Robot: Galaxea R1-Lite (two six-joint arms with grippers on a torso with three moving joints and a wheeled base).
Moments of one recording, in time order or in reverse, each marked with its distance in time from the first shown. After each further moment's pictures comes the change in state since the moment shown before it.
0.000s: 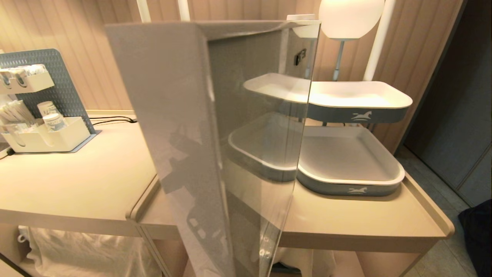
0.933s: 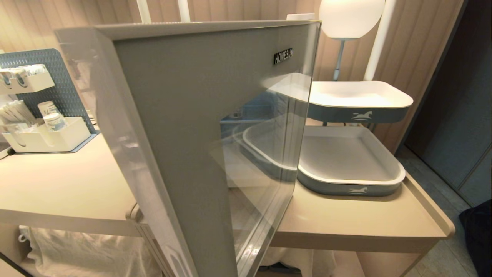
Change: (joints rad) left arm 0.000 0.000 0.000 0.000 0.000 0.001; right arm 0.450 0.735 0.186 -0.478 -0.001 -0.021
